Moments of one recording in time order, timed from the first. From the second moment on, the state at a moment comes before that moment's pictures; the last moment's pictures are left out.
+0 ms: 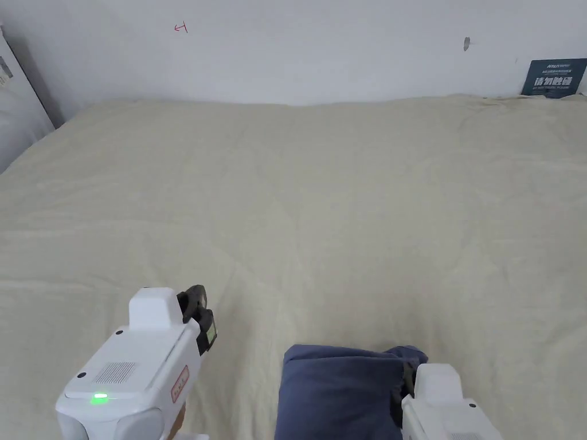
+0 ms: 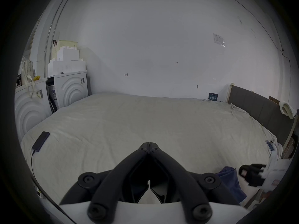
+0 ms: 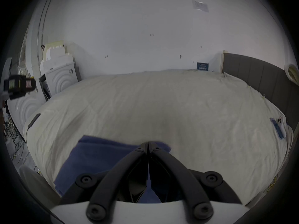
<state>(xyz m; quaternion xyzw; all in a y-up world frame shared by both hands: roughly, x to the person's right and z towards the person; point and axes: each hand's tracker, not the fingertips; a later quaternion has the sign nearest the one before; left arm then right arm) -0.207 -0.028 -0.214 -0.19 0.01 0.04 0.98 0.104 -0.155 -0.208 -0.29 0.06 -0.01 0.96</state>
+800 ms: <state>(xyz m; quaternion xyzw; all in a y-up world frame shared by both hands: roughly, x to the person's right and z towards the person) -0.190 -0.128 -0.269 -0.51 -0.20 0.21 0.81 0.099 -0.192 -0.203 -0.29 0.06 0.00 0.95</state>
